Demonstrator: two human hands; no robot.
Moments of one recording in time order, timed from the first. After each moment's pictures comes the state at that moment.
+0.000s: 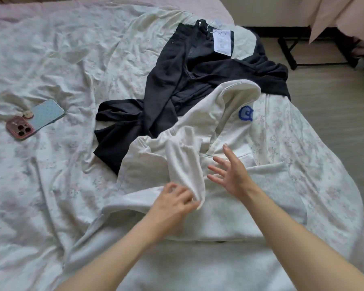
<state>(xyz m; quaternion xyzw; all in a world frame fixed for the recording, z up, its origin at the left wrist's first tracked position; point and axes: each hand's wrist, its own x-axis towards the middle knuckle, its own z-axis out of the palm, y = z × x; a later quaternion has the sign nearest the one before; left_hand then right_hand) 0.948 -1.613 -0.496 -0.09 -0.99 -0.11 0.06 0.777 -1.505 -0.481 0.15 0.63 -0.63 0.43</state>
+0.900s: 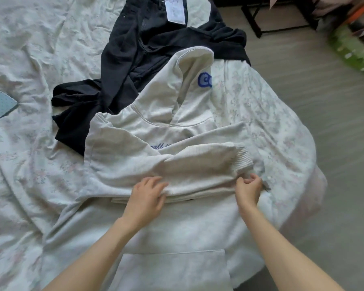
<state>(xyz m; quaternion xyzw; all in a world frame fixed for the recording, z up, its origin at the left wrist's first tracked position) 0.985 -1.550 -0.506 0.10 -0.96 -0.26 -0.08 0.845 -1.338 -0.509 0.29 0.85 -0.41 0.12</state>
